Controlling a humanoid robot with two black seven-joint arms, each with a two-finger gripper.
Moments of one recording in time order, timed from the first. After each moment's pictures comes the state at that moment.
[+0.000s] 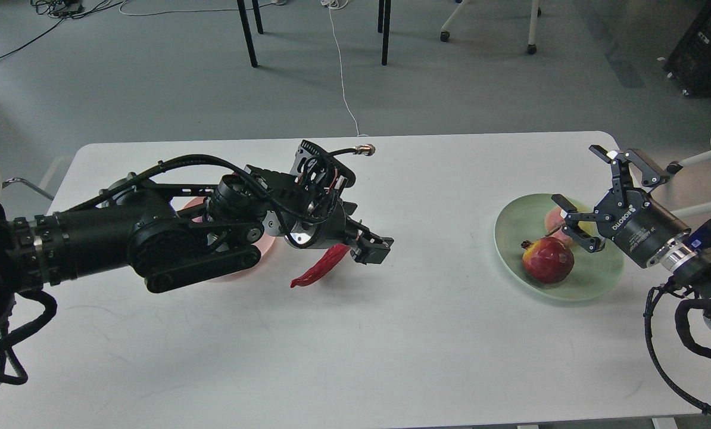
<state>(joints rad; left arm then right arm) -1.16 0.25 -0.01 -1.22 1.61 -0.36 0.05 0.56 -0.78 0.36 1.07 0.04 0.49 0.49</state>
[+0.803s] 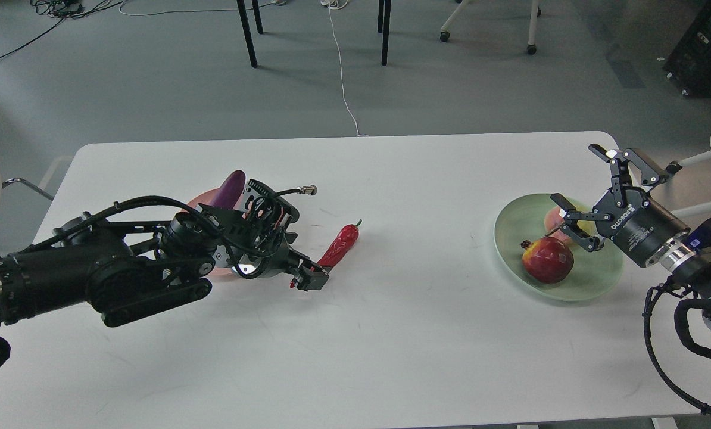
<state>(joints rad) -1.01 0.36 -0.02 -1.21 1.70 -0.37 0.05 0.56 -0.78 0.36 1.07 0.04 0.49 0.49</state>
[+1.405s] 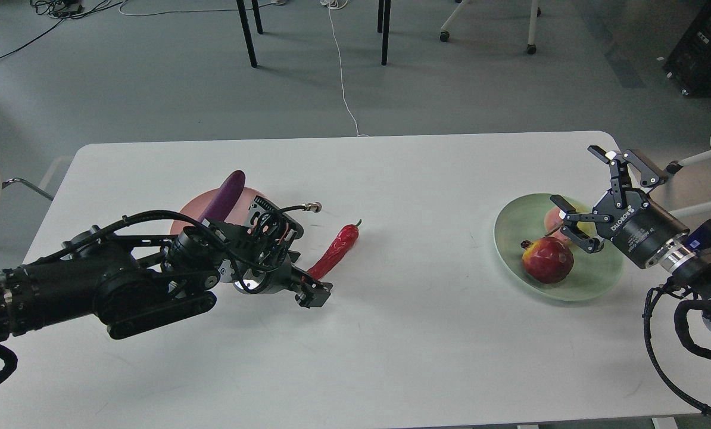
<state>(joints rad) -0.97 0.36 -0.02 -1.21 1.71 -0.42 0.06 0.56 -0.78 0.36 1.07 0.04 0.49 0.49</state>
